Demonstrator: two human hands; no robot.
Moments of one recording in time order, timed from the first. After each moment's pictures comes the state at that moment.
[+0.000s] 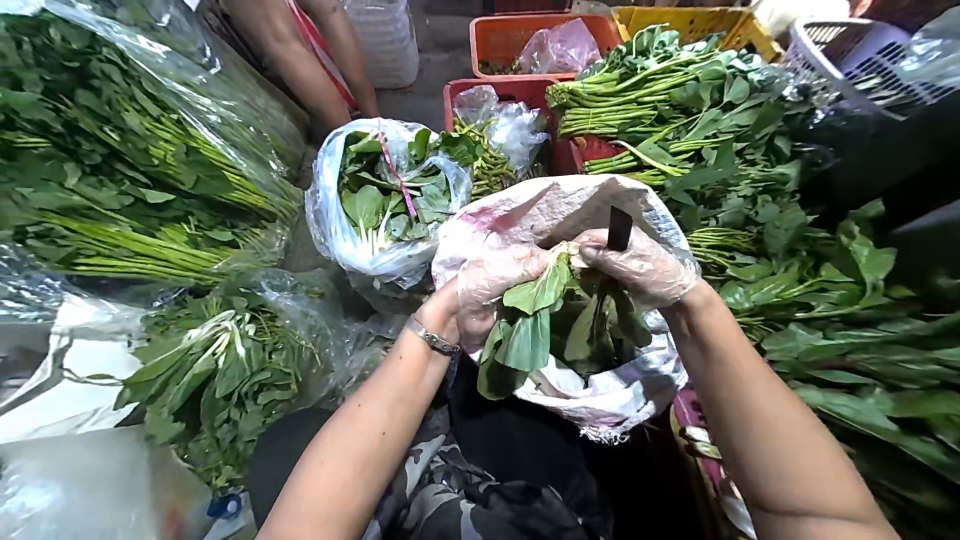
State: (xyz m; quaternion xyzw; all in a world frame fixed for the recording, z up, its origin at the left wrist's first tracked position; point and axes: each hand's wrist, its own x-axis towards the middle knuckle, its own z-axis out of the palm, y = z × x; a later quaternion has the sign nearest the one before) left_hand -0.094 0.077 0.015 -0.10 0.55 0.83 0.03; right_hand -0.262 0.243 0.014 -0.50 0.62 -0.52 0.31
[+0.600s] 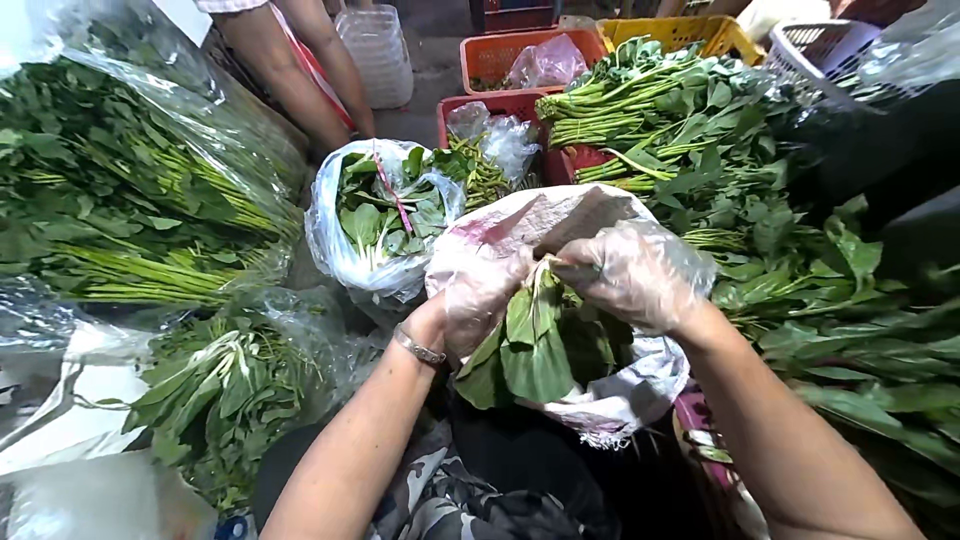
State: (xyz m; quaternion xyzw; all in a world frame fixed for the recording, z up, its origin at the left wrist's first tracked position) left_hand -0.098 0.079 0.026 -0.13 0.66 0.74 0.02; right_hand -0.236 0.250 0.061 -0.59 0.78 -0.18 0.01
